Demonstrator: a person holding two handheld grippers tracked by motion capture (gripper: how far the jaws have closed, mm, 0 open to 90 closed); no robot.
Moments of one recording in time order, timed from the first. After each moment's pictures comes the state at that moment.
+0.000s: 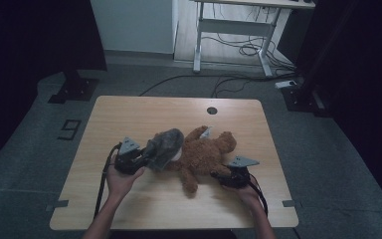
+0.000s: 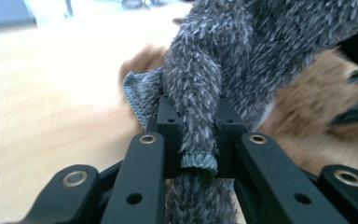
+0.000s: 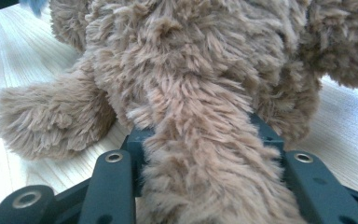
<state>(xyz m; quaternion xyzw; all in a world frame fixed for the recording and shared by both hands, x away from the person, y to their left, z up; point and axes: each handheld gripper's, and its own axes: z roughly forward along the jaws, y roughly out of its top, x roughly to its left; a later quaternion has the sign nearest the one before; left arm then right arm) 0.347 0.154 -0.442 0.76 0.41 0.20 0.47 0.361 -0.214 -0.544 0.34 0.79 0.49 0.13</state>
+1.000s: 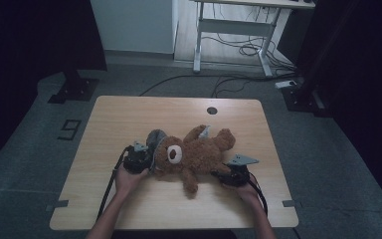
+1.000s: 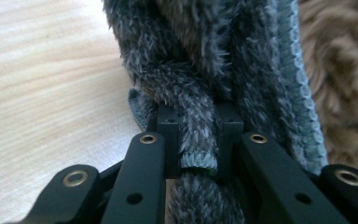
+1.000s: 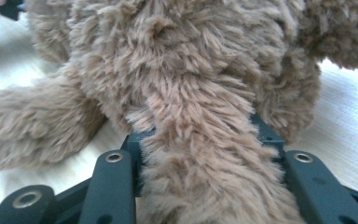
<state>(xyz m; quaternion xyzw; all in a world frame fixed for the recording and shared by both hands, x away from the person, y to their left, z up) 0.391 0.163 -0.528 0.79 0.48 0.17 0.34 0.370 -0.214 -0.549 0.35 0.79 0.49 0.13</state>
